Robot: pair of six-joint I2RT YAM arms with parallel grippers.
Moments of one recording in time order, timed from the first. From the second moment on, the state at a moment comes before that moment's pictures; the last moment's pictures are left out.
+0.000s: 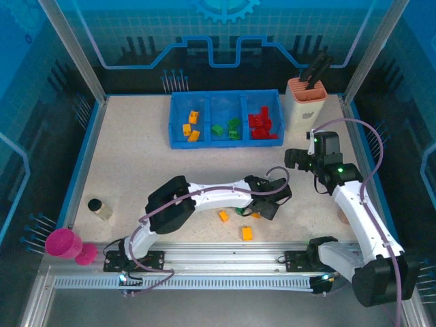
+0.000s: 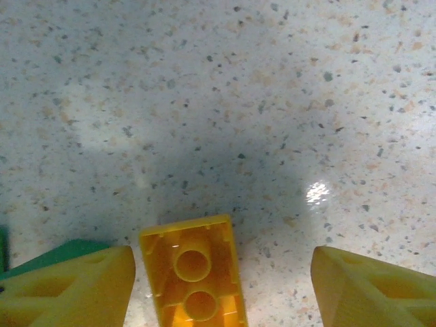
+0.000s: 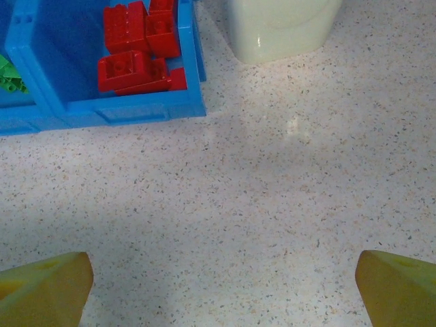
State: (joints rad) left arm -1.15 2.16 1.67 -0.79 -0.16 -0.67; right arm 0.12 1.03 0.90 -0.66 0.06 0.19
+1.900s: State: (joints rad) left arm -0.36 1.89 1.71 -0.68 -0.29 -0.42; right arm 0.12 1.04 0.89 -0.64 -0.10 0.21
